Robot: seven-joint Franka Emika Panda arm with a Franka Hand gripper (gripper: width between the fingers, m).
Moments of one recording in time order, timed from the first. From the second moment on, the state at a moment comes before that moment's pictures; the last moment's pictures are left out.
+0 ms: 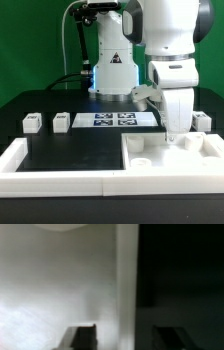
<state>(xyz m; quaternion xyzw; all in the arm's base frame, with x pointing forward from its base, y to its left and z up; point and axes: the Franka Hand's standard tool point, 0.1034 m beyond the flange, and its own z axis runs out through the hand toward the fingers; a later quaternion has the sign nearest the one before) 0.490 0.077 0.015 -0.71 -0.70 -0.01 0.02</state>
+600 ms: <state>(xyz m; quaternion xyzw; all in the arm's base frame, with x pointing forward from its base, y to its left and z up) 0.490 0.076 0.015 -0.71 -0.70 -0.01 0.02</state>
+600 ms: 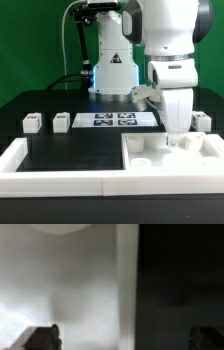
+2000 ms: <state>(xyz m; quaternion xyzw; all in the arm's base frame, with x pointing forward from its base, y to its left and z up) 0.463 0.110 0.065 -0.92 -0.39 -0.05 0.00</state>
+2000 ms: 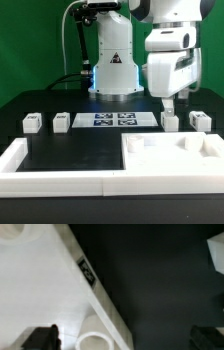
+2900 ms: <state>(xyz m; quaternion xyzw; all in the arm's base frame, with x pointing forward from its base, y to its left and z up) 0.436 0.158 0.057 -1.00 -0.01 -0.04 0.05</state>
